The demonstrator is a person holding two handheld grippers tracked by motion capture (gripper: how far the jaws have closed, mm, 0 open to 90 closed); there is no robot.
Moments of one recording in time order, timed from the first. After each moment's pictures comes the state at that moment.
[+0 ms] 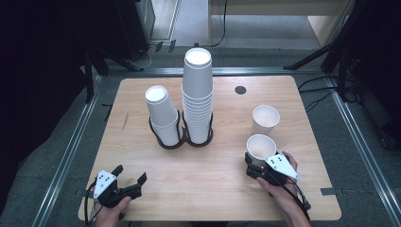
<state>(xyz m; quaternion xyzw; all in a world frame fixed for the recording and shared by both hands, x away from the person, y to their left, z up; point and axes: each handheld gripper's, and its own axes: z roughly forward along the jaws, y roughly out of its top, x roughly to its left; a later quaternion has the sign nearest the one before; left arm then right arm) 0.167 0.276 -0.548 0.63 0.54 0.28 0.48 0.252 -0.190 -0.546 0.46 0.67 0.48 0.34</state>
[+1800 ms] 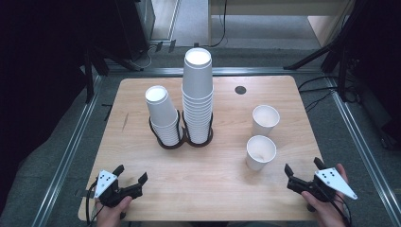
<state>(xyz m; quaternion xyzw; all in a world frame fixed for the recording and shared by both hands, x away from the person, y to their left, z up) 0.169 0.275 -0.552 0.63 0.54 0.28 0.48 0.213 -0.303 -0.530 0.50 0.62 0.48 0.36</state>
